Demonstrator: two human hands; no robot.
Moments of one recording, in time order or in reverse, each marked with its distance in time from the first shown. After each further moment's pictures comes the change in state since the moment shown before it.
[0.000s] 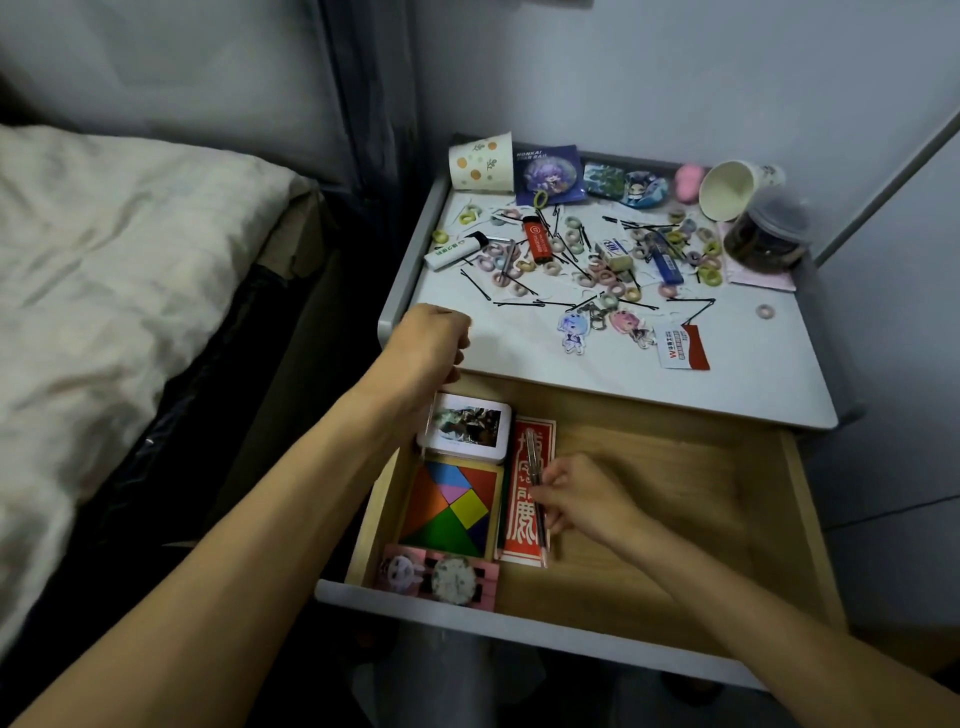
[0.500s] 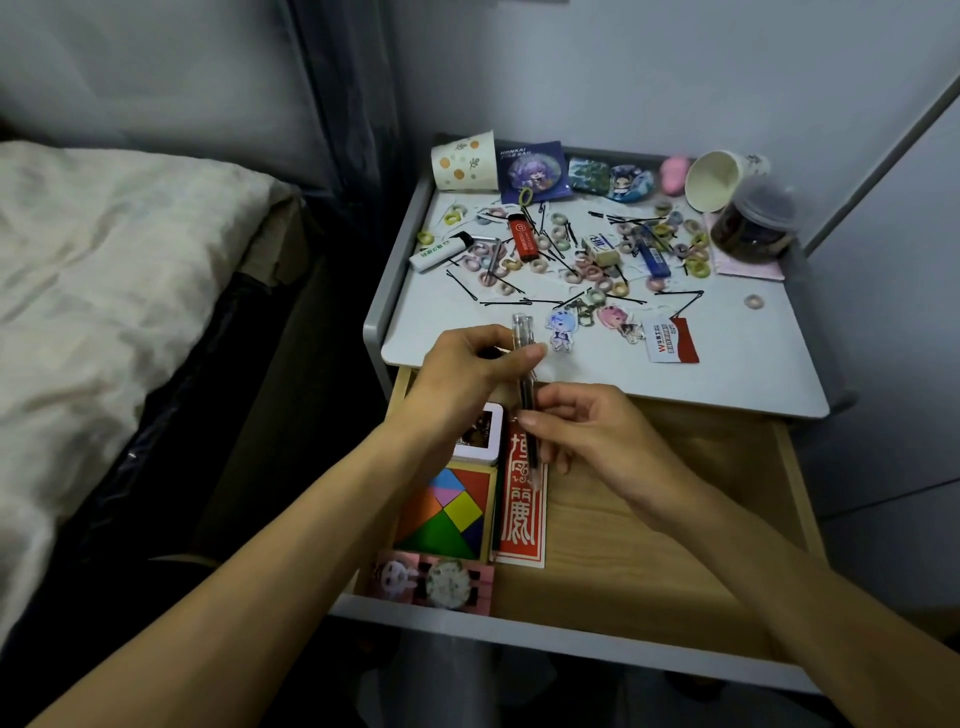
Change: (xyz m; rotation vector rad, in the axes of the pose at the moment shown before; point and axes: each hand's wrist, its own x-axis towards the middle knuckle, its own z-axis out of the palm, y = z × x) left_hand -0.009 -0.021 0.028 -0.073 -0.254 0.181; right_hand -0.040 -0.052 -0.040 0.376 -0.008 -0.417
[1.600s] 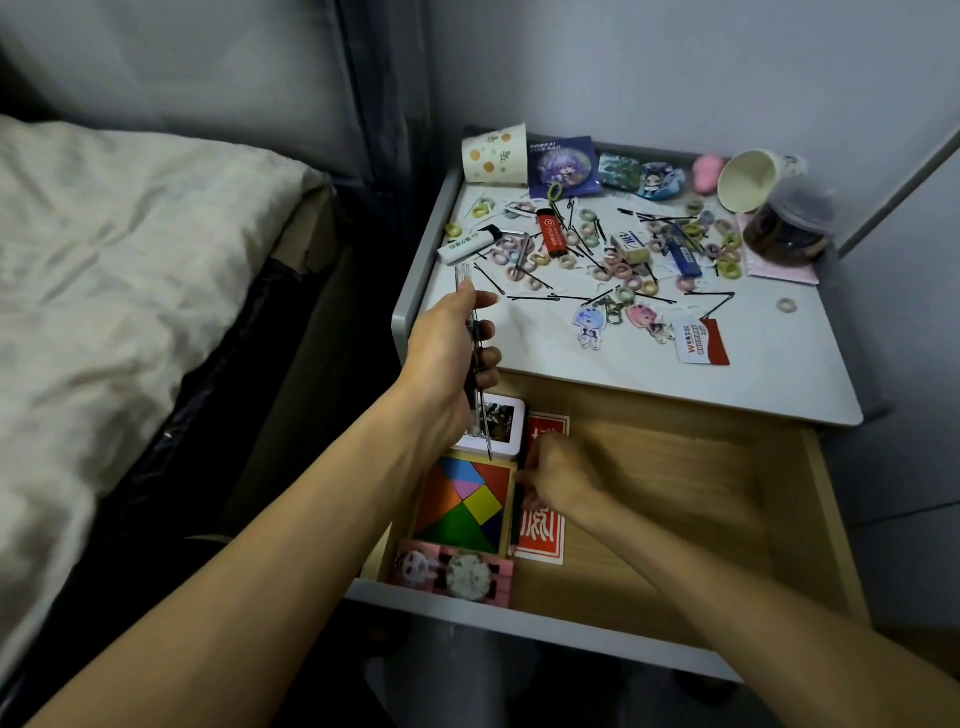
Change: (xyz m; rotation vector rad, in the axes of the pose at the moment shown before) left_hand 0.003 0.012 -0.019 -0.457 0.261 -0.234; right_hand 0.064 0.112 0.043 -0.601 0.153 0.408
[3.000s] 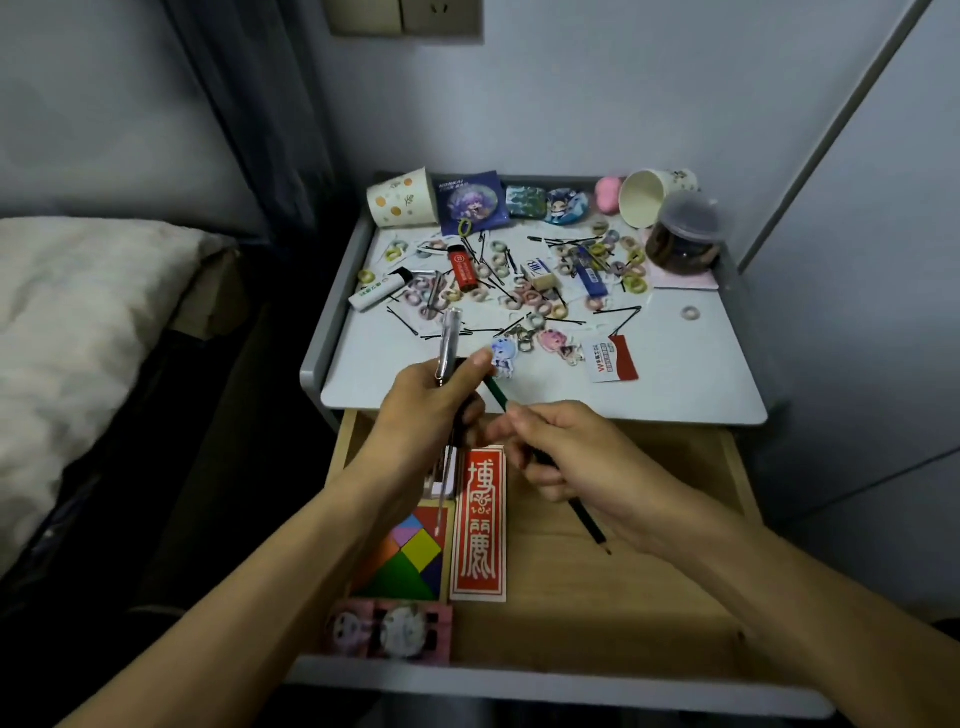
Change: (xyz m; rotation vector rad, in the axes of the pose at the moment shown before) left_hand -0.004 -0.031 0.040 0.375 -0.323 0.214; right_hand -0.096 -0.028 -0.138 0.677 -0.228 -0.262
